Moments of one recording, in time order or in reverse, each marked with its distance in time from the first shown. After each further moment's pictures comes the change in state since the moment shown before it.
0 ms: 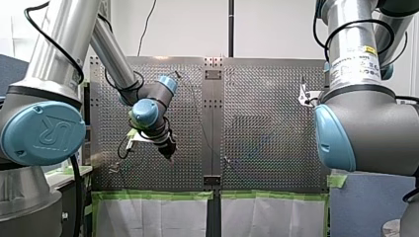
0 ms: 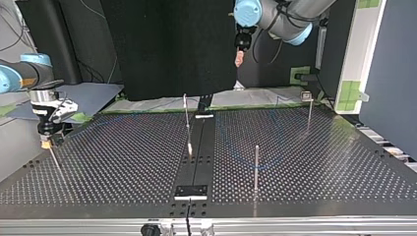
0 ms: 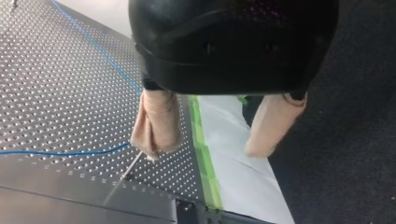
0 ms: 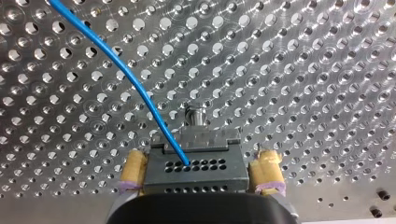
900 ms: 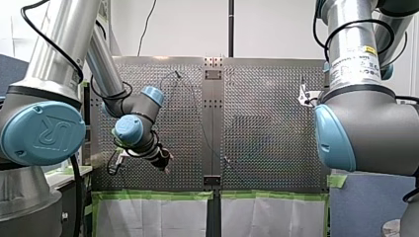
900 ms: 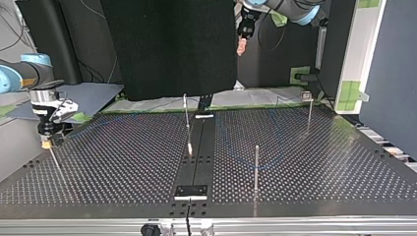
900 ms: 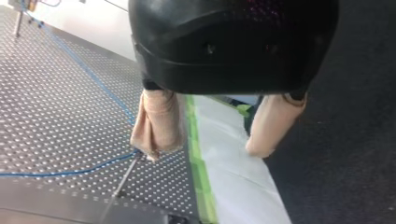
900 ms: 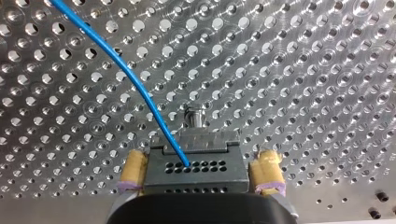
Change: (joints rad) left arm 0.000 0.000 -0.183 0.273 0.040 0.013; right arm 0.001 0.000 0.000 -0.001 0.000 -0.004
